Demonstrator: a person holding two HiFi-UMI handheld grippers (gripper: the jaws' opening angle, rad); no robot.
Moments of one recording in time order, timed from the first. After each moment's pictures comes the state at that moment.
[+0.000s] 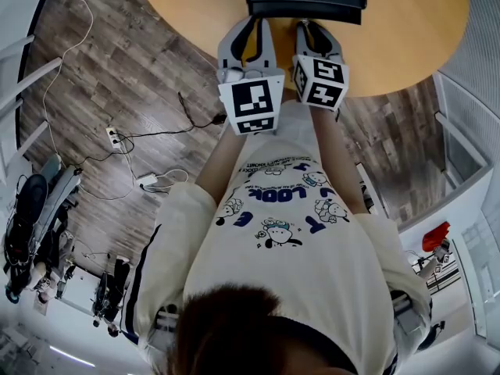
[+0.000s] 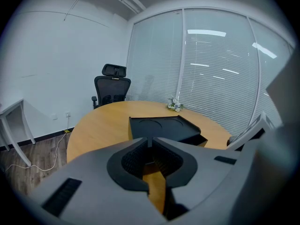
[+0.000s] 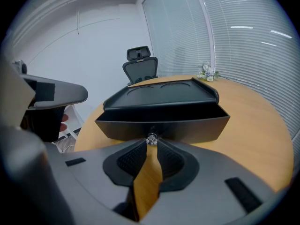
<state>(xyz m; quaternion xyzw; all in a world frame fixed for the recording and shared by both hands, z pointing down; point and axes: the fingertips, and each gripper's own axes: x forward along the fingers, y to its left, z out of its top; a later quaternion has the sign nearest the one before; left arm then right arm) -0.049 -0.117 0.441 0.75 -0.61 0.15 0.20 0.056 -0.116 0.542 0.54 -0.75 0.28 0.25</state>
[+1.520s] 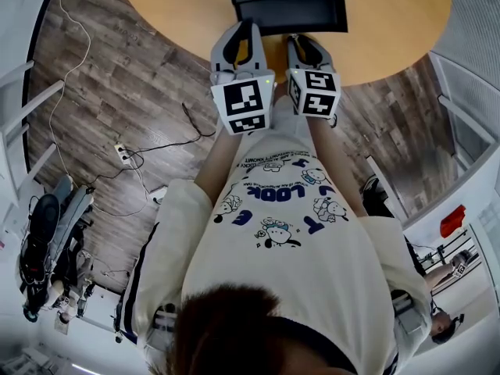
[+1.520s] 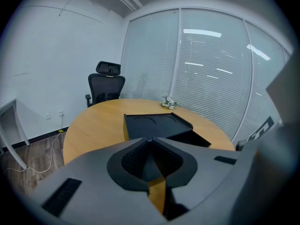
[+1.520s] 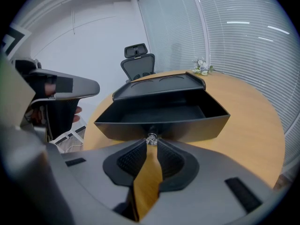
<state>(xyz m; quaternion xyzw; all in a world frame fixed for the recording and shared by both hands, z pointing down) -0.044 -0.102 0.442 0.78 -0.57 0.16 0.20 0.060 -0.065 0.541 0.54 -0.74 0.31 0.25</state>
